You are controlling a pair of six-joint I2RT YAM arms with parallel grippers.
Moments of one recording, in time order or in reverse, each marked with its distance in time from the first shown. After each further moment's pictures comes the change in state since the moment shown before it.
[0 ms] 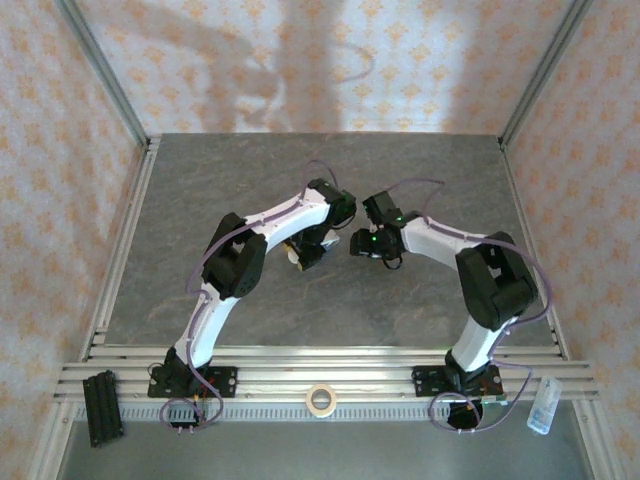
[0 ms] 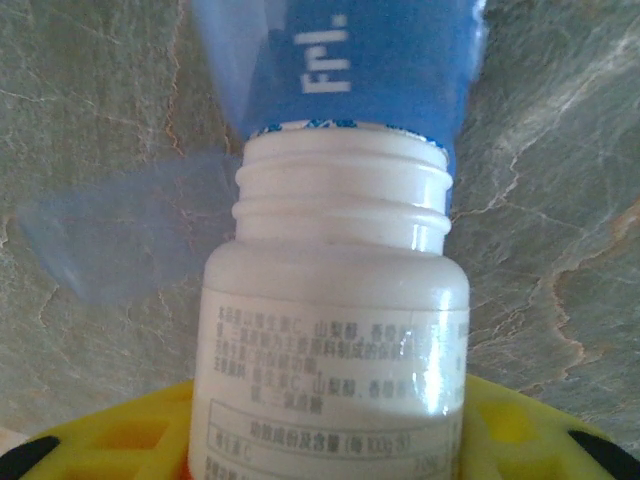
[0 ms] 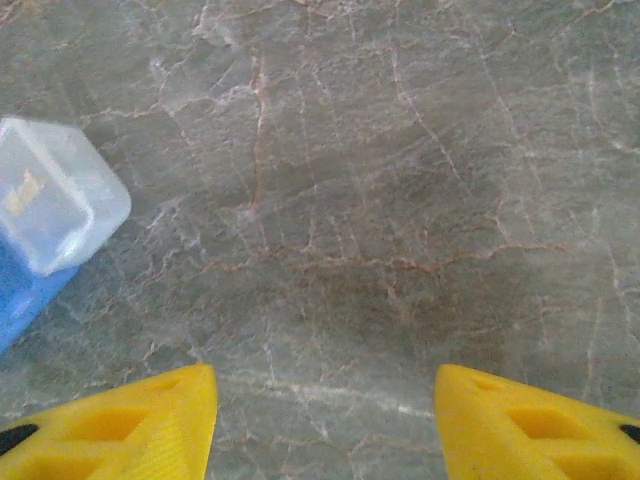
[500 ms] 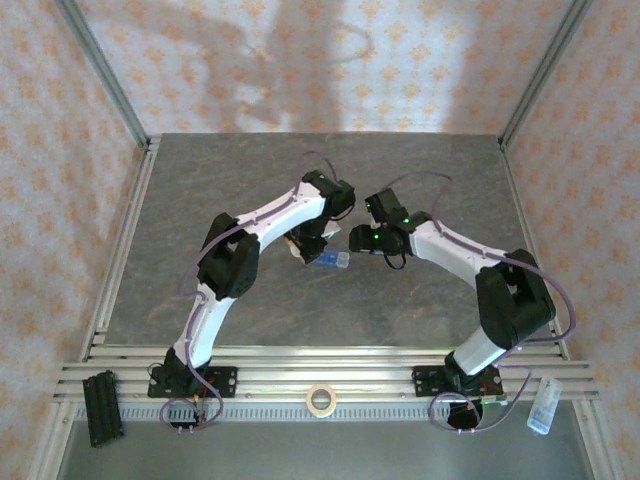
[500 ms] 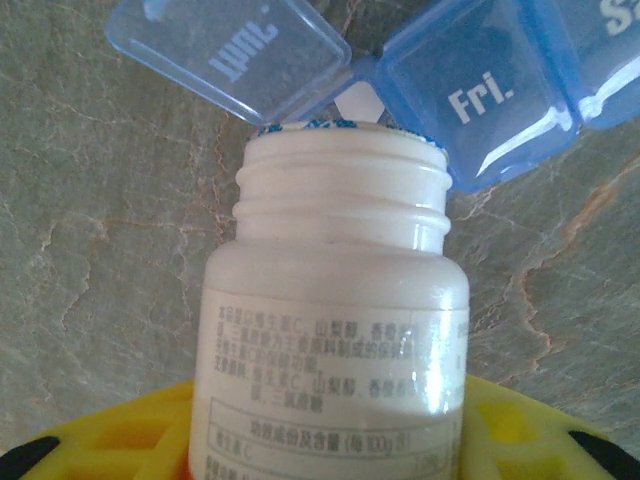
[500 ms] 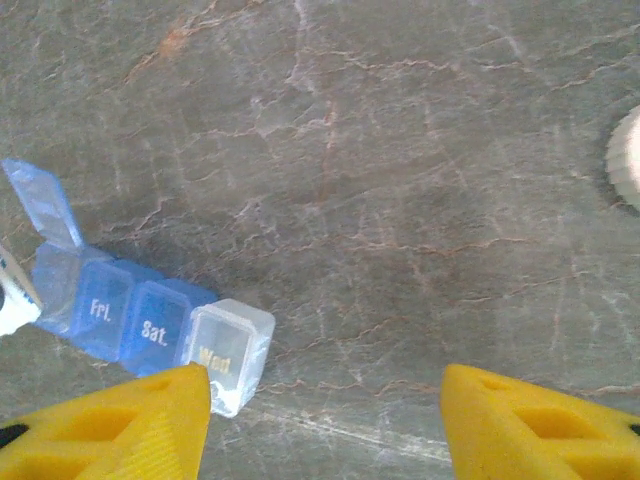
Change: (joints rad) left arm 0.013 -0.032 0.041 0.004 0.033 0.000; right arm 0.026 -0.147 -0.015 -0.037 0.037 -0.029
